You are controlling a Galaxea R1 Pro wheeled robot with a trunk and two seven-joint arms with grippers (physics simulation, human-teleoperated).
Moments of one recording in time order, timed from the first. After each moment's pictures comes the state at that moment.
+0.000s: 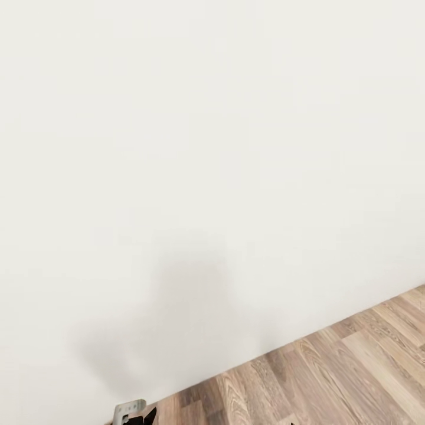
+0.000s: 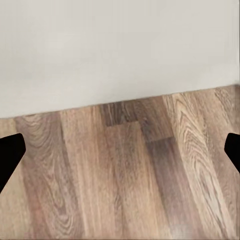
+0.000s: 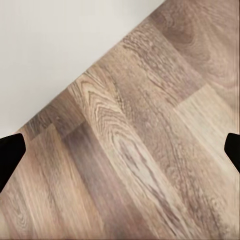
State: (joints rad) left arm -0.41 0.05 0.10 -0.03 0.20 -0.36 -0.36; right arm -0.28 -0.15 0.07 -0.18 -0.56 -0.21 0.42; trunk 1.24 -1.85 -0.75
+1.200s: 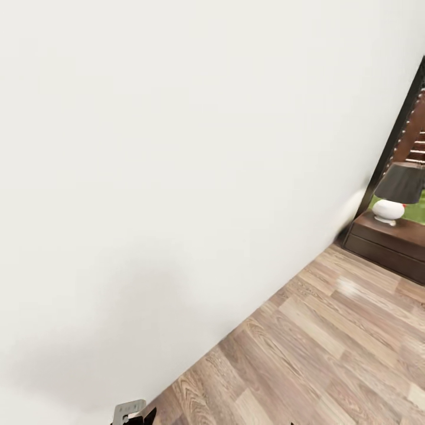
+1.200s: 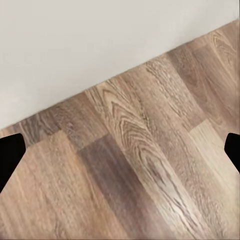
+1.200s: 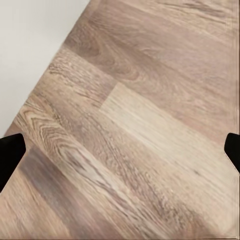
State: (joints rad) left arm -0.41 0.05 0.10 -0.03 0.20 -0.36 -0.36; right arm -0.28 -0.15 0.07 -0.18 -0.56 -0.21 0.42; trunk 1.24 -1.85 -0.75
